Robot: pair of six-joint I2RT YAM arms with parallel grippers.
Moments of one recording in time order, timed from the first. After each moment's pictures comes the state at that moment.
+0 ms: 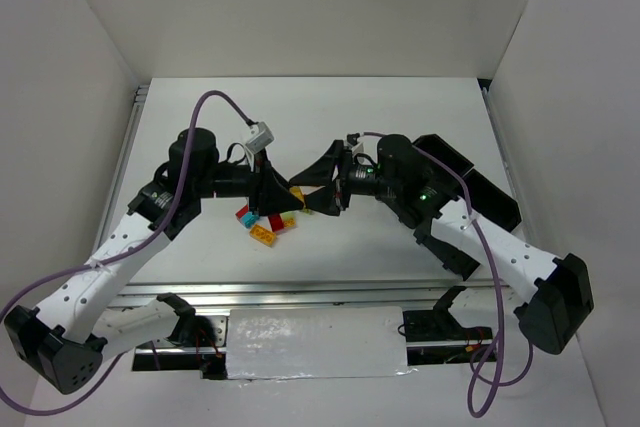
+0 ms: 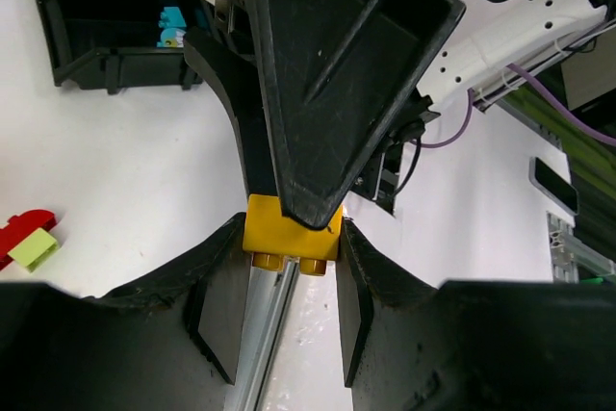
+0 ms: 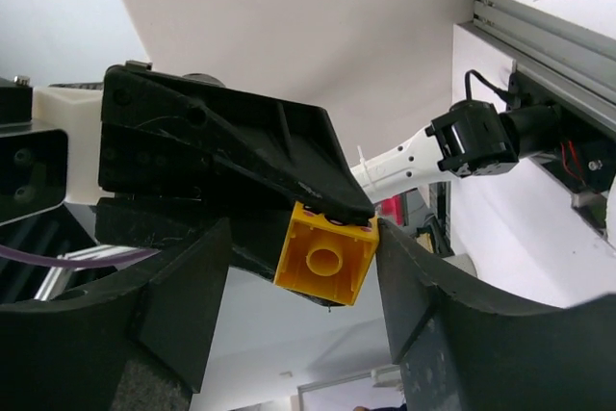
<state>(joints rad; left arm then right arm) -0.52 1.04 1.06 -0.32 0.83 -0.26 0.69 1.18 0.95 0.06 -0.65 1.61</state>
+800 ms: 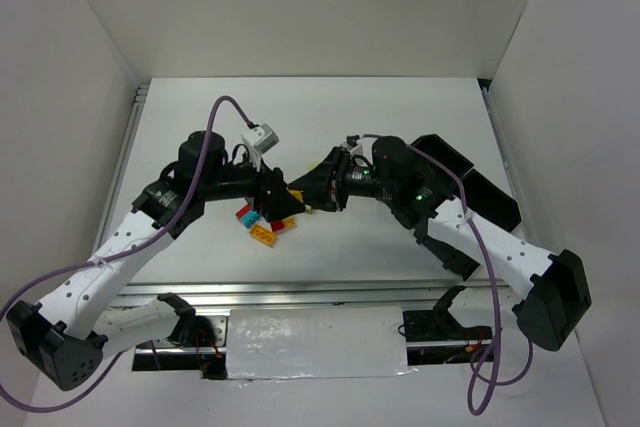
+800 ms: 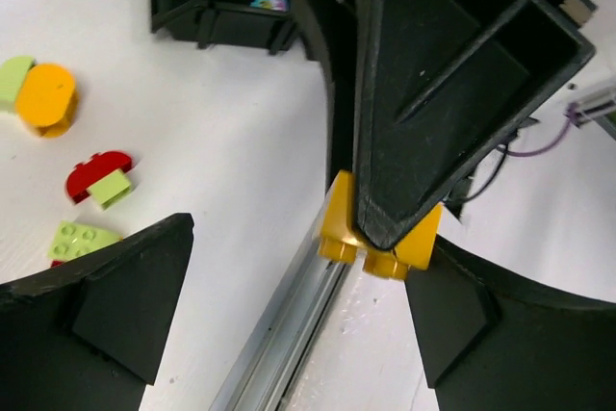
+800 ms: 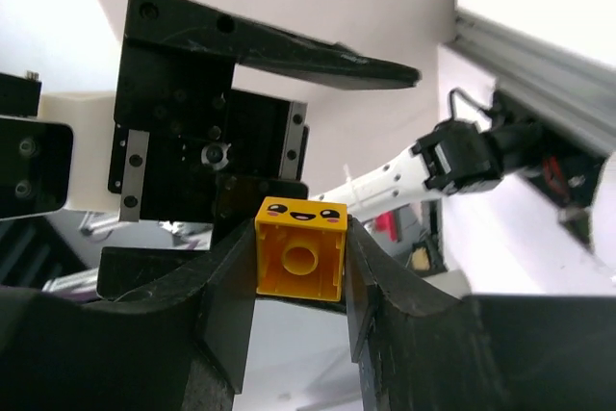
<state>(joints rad) -0.53 1.05 1.07 -0.43 0.61 -0.19 0.71 1.20 0.94 0.06 -0.59 1.60</state>
